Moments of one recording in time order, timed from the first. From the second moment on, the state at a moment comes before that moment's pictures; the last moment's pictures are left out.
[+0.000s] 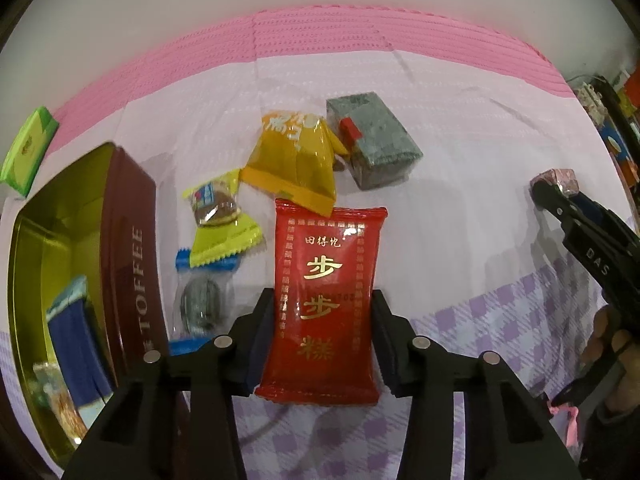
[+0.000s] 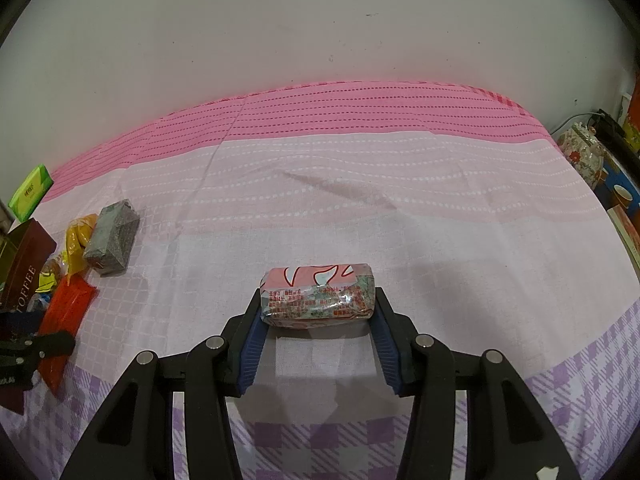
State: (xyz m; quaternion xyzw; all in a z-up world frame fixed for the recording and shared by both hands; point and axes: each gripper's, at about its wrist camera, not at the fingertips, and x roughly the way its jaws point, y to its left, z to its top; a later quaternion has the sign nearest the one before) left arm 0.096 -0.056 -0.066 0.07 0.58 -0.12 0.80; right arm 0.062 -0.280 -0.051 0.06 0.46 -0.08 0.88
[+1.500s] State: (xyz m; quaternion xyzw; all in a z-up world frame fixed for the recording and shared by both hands) left arm 0.046 0.148 0.008 -0.01 0.55 0.06 0.84; right arm 0.061 -0.279 -0.052 0.06 0.46 -0.08 0.88
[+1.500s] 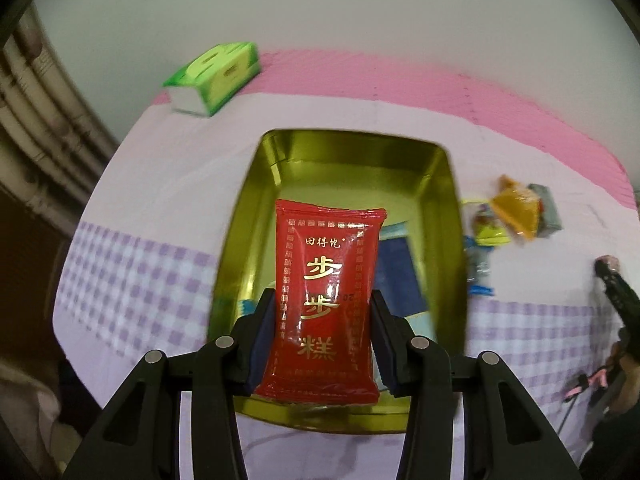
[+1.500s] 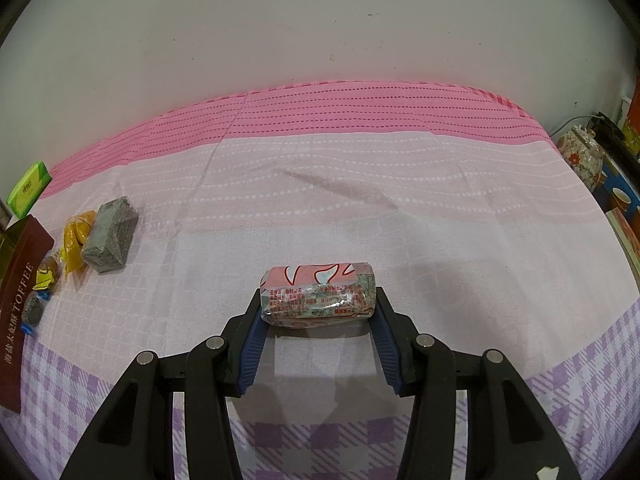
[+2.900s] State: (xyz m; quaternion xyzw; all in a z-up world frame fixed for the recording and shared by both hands) left arm 0.033 0.171 -0.031 0.06 0.55 0.07 0.83; right arm 0.067 -0.277 -0.051 0.03 0.46 -0.08 0.88
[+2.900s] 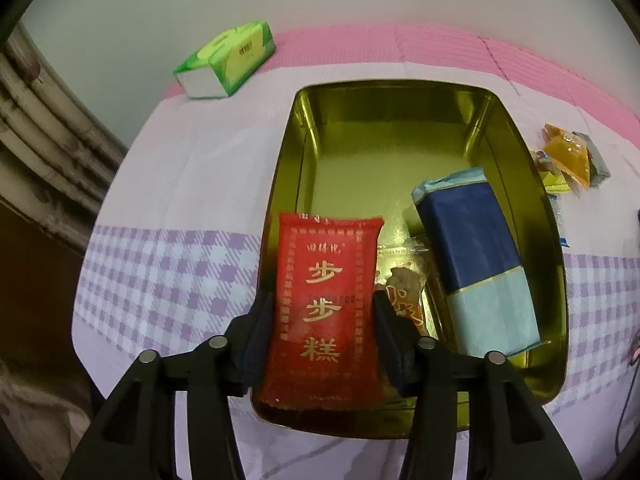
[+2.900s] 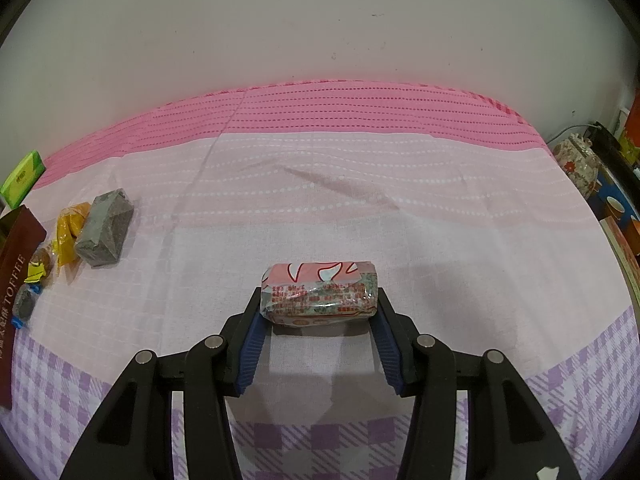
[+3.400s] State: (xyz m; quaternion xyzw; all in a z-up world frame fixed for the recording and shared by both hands) left arm 0.029 0.178 -0.002 0.05 0.49 0.08 0.87; right arm 0.072 -0.275 -0.049 0.03 0.47 -0.10 0.87
